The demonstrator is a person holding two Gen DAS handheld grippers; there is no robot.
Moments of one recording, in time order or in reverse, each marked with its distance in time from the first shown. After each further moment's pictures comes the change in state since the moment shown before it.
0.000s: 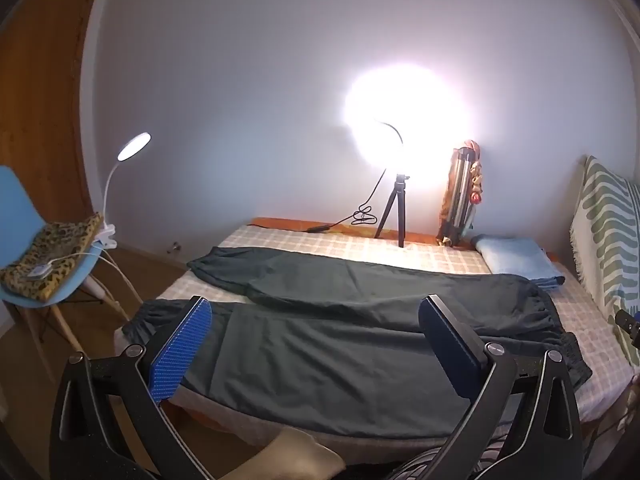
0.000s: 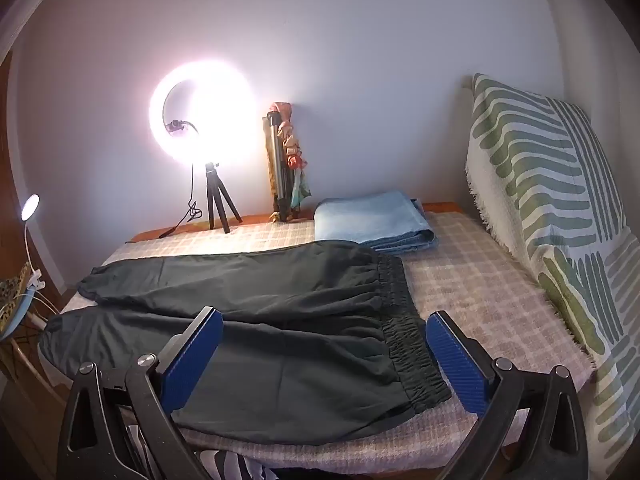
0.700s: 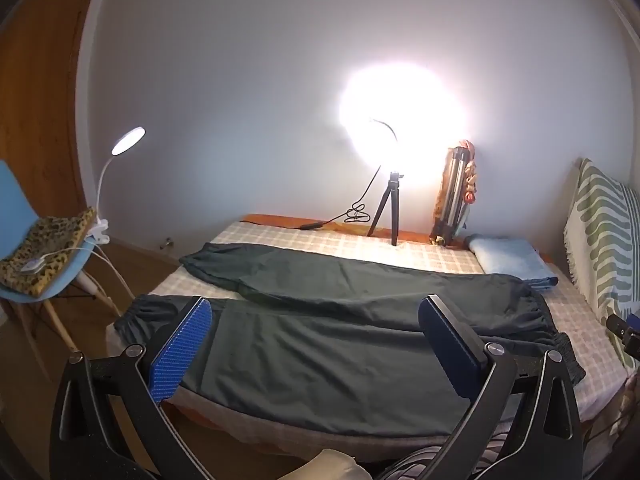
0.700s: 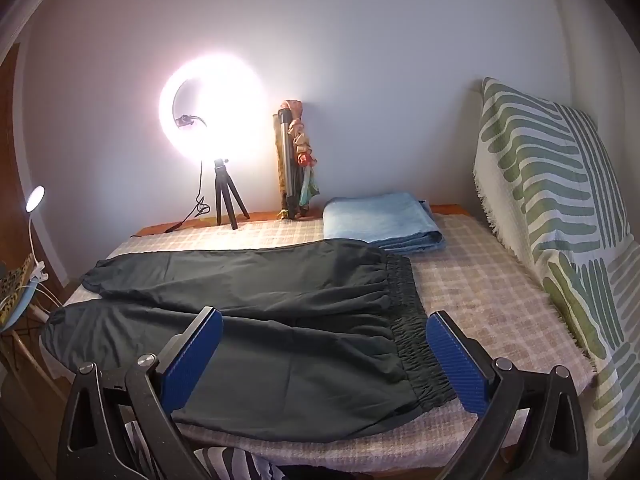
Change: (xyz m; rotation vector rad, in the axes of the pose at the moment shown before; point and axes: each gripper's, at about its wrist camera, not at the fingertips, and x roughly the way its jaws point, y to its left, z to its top) left arm -0.001 0.002 0.000 -0.023 0.003 -0.021; right arm -0.002 0.011 0.000 -0.030 0.010 0.010
